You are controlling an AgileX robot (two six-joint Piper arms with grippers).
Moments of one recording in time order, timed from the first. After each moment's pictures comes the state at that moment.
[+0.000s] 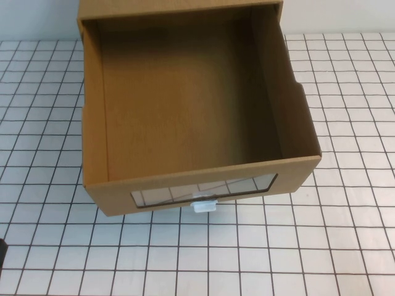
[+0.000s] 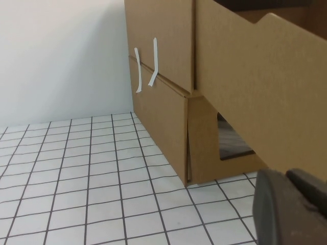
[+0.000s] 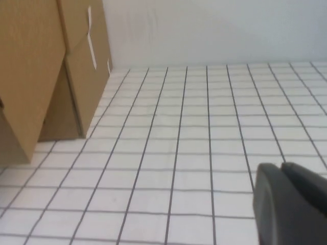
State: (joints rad) right arm 0.11 -0.01 0.02 0.07 0.17 0.04; left arm -0.21 -0.02 0.03 -0.52 0.07 0.57
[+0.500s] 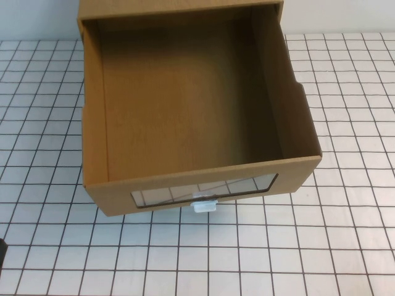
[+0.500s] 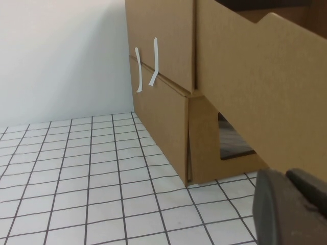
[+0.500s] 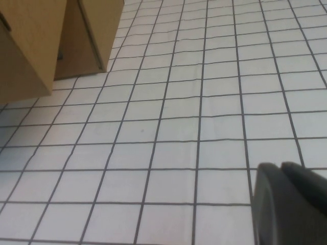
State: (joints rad) right arm 0.11 -0.01 0.02 0.24 0.36 -0.02; left arm -0.21 -0.02 0.03 -0.52 0.07 0.57
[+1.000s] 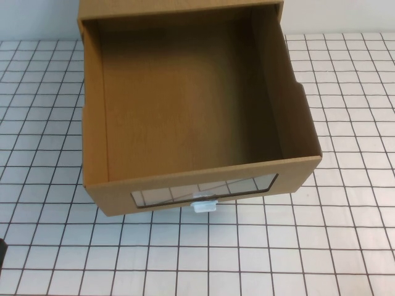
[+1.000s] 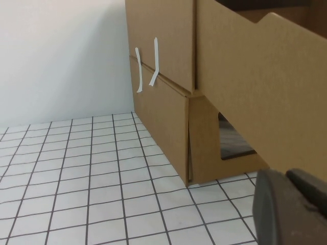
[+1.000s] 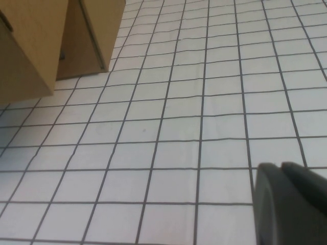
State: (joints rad) right arm 0.11 -0.01 0.02 0.25 0.36 -0.02; left arm -0.21 -0.02 0.03 -0.51 0.07 0.57
